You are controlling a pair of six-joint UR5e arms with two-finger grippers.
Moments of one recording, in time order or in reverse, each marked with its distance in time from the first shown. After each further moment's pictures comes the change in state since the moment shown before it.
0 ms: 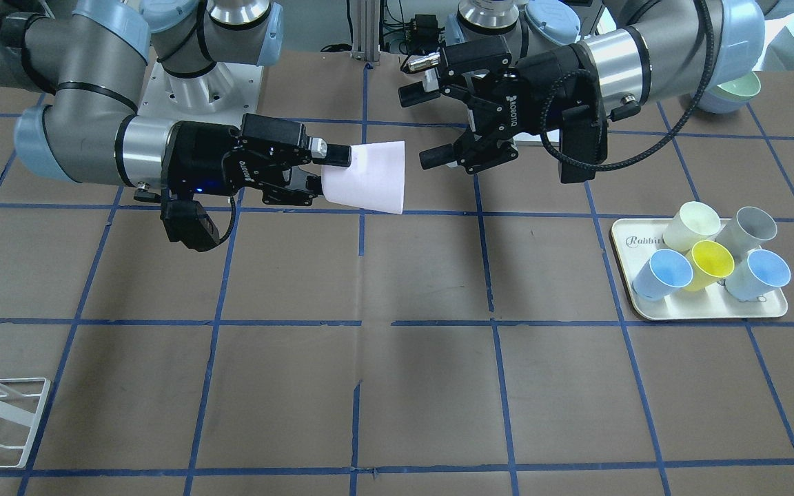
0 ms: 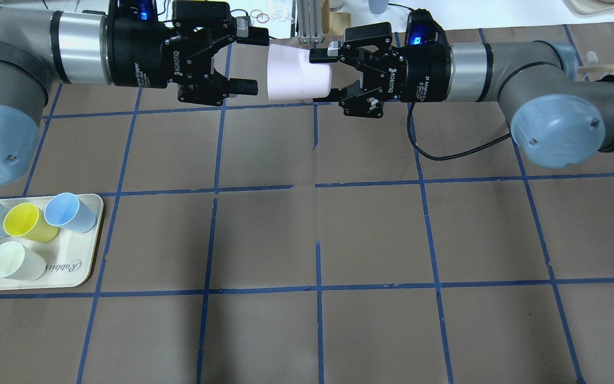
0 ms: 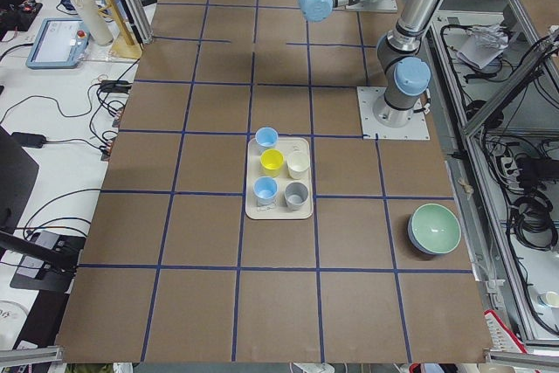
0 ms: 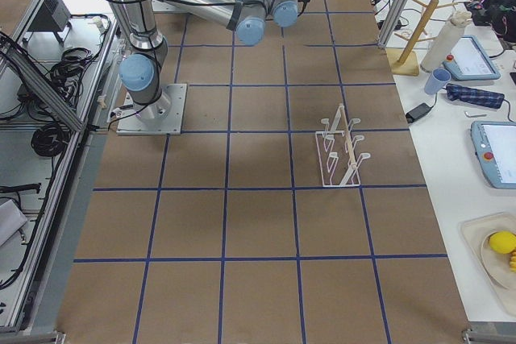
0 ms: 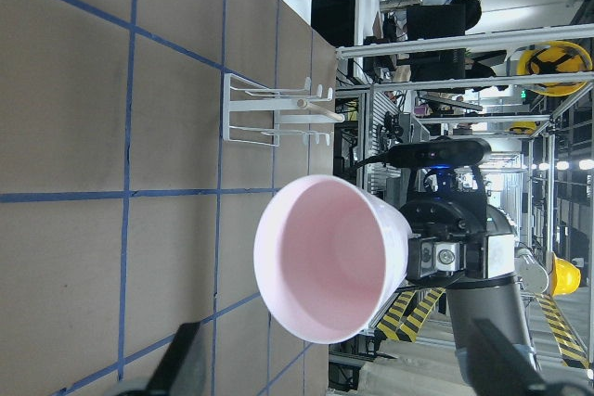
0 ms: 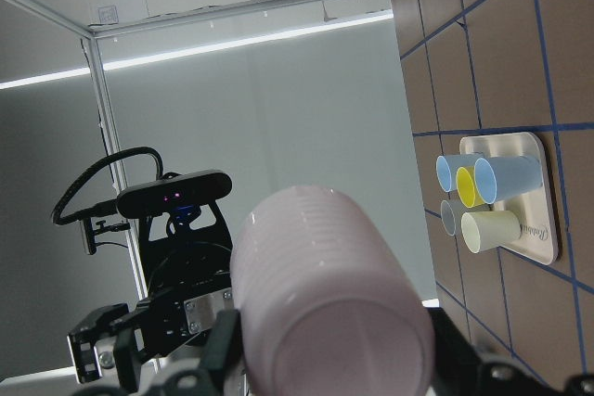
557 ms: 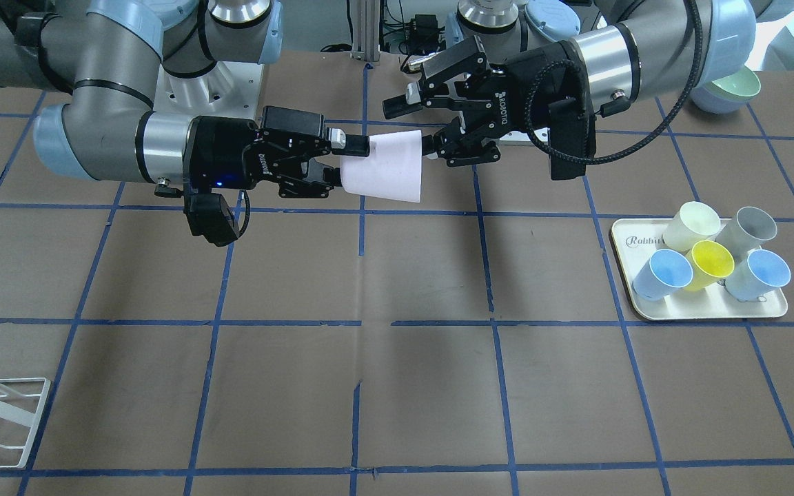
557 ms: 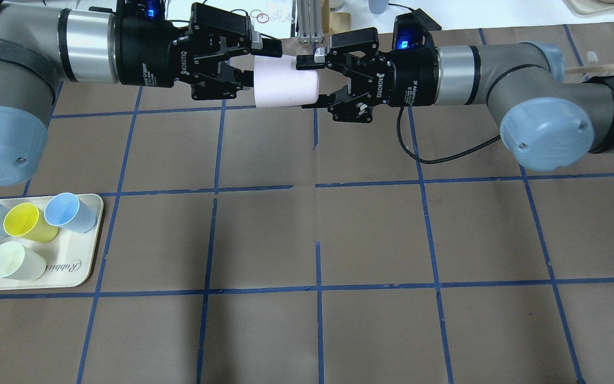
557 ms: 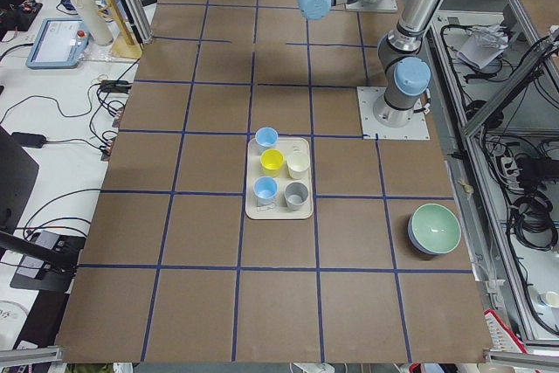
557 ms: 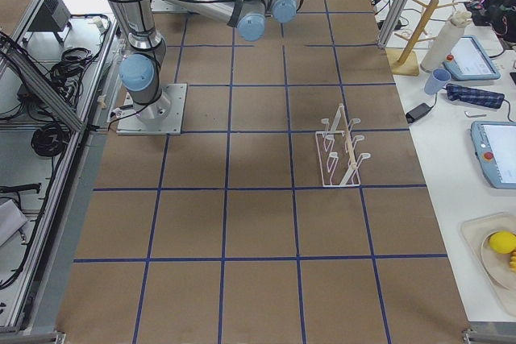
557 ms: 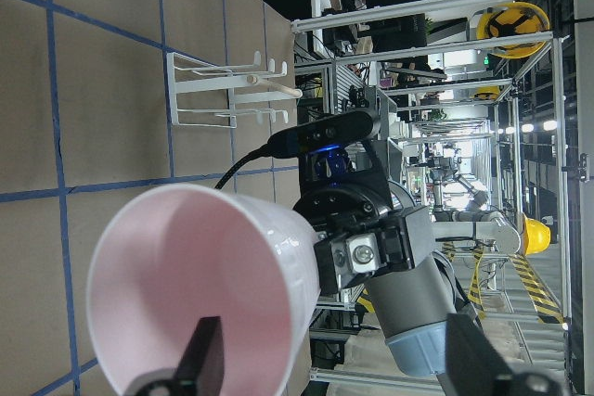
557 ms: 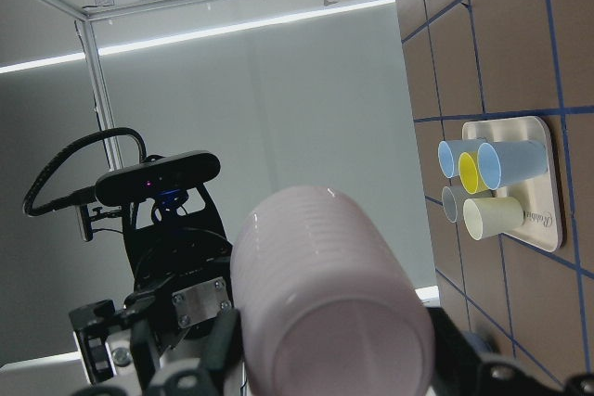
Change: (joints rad) left arm -0.008 -0.003 0.000 0.048 0.010 0.003; right arm 0.026 -0.002 -0.003 -0.001 0.002 0.001
